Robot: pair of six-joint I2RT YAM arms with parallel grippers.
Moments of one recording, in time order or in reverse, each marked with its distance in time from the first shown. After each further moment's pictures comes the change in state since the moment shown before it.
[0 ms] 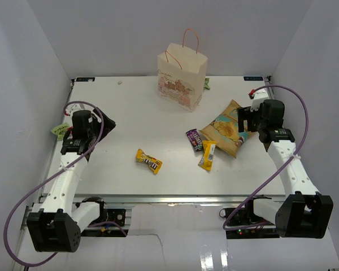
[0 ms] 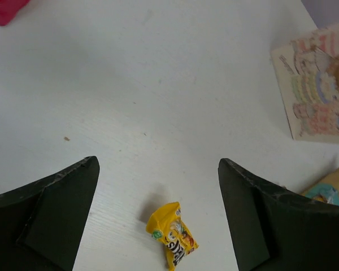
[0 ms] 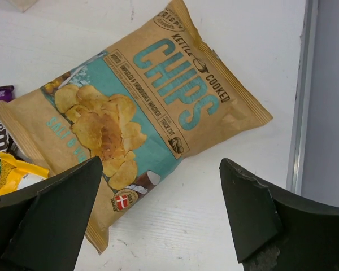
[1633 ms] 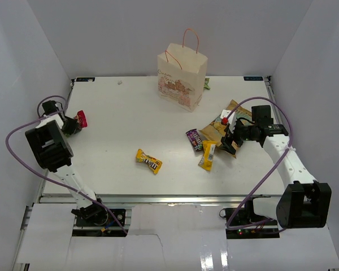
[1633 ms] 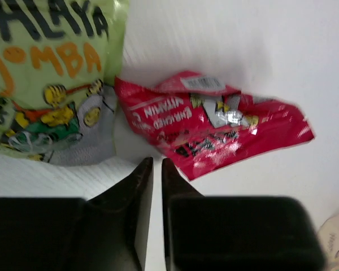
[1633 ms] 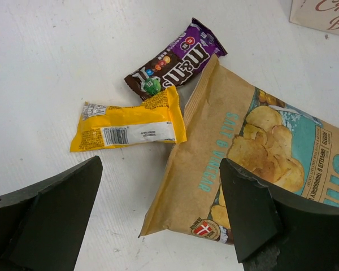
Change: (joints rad) left arm 0.521 1.036 0.555 0.024 0.201 -0.067; right arm 0.058 0.090 0.024 -0.331 -0.704 -0.771
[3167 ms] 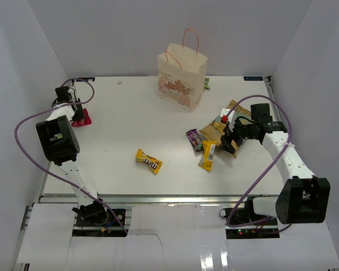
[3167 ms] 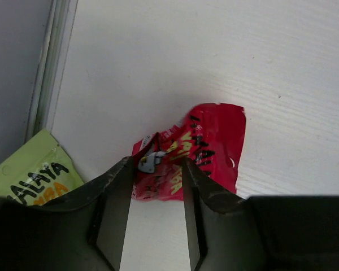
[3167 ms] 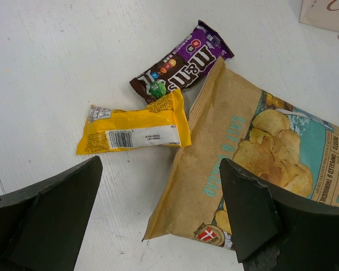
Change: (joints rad) left arm -0.156 0.063 0.154 0.063 -0.185 0.830; right arm 0.000 0.035 0.026 -0.035 -0.032 0.002
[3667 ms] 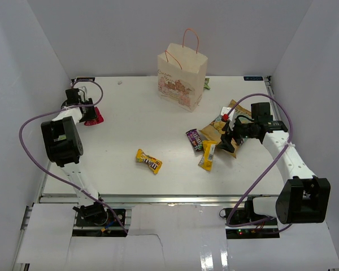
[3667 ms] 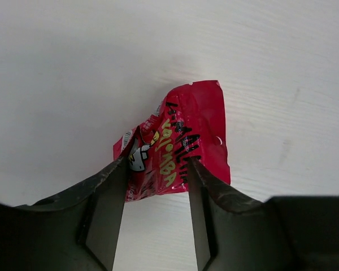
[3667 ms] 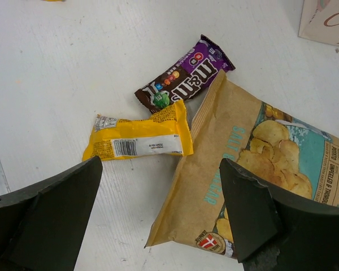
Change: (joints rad) left arm -0.068 -0.048 -0.113 0.072 0.137 -0.111; right arm 0.000 0.001 0.019 0.000 -0.039 0.015
